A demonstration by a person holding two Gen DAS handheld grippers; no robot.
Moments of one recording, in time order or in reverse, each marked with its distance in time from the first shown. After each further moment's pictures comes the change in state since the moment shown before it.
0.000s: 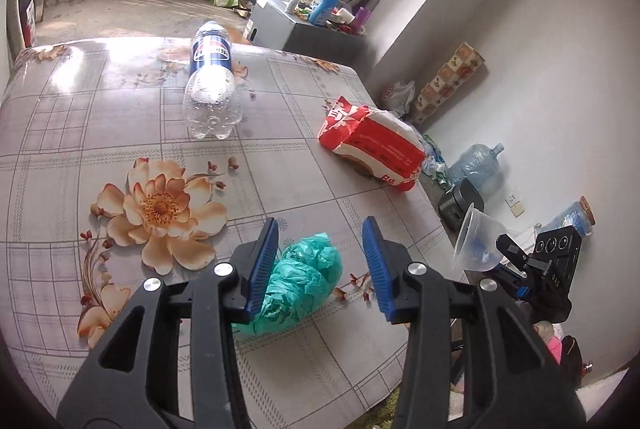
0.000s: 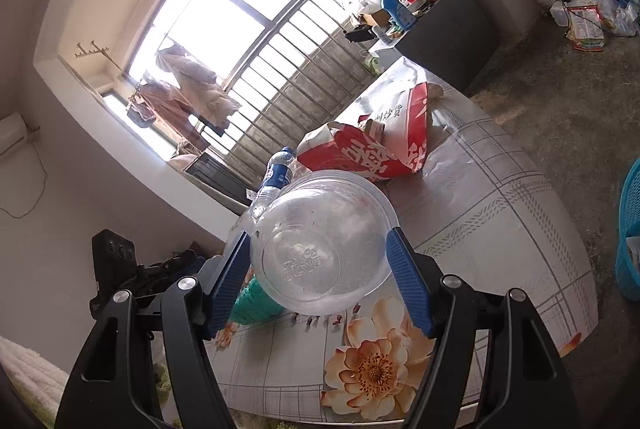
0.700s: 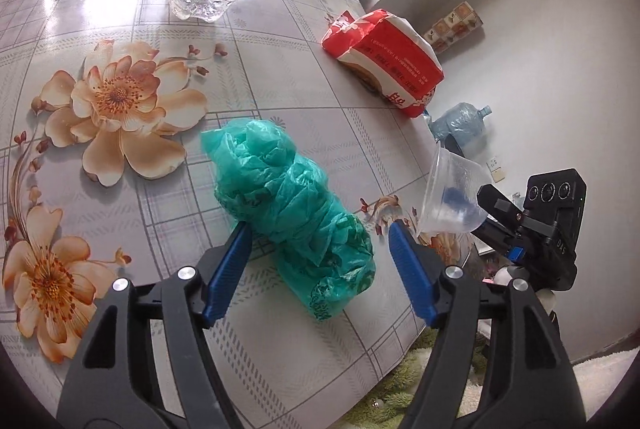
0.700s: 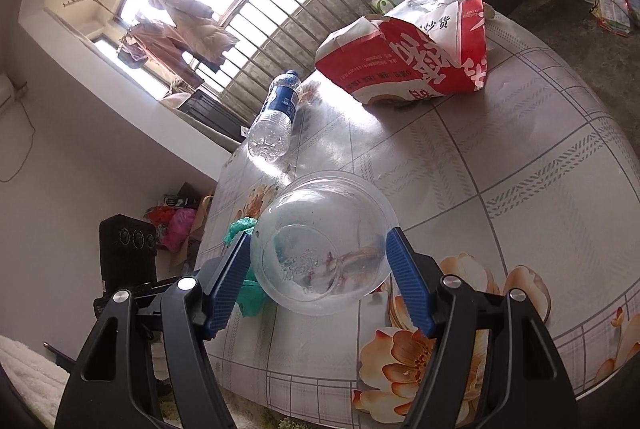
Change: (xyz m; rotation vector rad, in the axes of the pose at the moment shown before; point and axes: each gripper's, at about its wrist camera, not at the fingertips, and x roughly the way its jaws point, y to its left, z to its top) left arm 0.060 0.017 -0.053 -0.069 0.216 -0.110; right arm 0.057 0.026 -0.024 -0.045 0.187 -0.052
